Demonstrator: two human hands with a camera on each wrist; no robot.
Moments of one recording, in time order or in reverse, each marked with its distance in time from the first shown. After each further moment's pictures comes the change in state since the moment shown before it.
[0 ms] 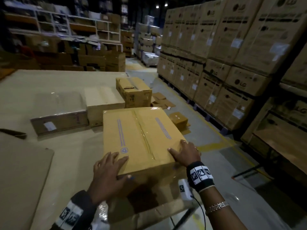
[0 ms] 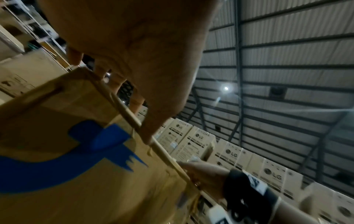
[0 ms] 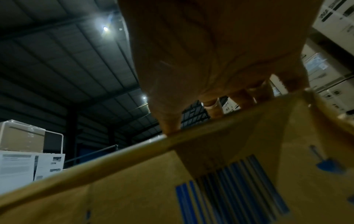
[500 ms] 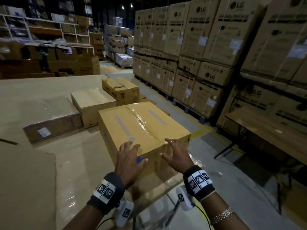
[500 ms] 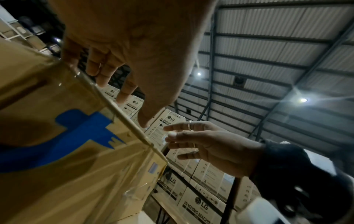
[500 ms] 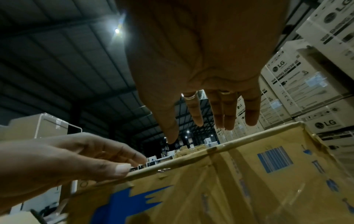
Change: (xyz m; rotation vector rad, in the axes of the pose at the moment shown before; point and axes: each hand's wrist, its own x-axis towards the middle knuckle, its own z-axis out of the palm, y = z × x) left_hand -0.023 0.024 -0.016 -0.172 0.090 0.208; right_hand -0.159 -0.040 0.016 0.248 0.131 -0.234
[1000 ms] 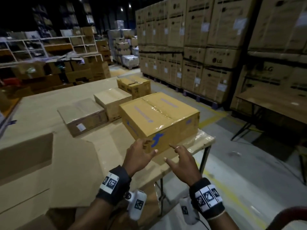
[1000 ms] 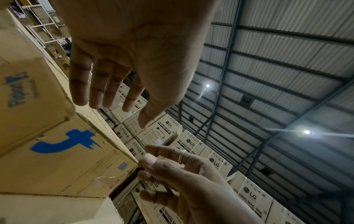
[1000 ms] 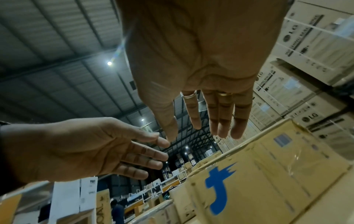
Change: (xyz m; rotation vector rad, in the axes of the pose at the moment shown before) left_hand -0.128 0.005 -0.099 -0.272 -0.066 -0.008; right_hand -0.180 -0.083 0.041 0.305 0.166 -0.034
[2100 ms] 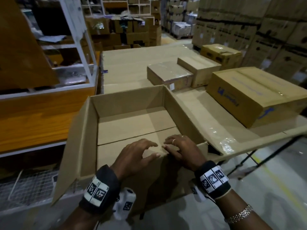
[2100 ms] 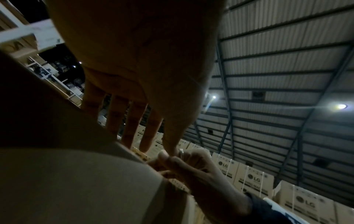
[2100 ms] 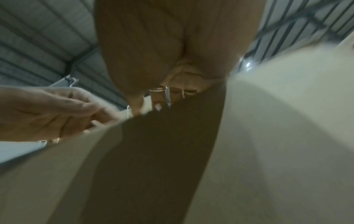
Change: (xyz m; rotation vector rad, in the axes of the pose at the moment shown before) left_hand -0.308 -0.297 -0.359 0.184 -0.135 -0.004; right_hand -0.121 -0.344 0.334 -0.174 -0.431 -0.517
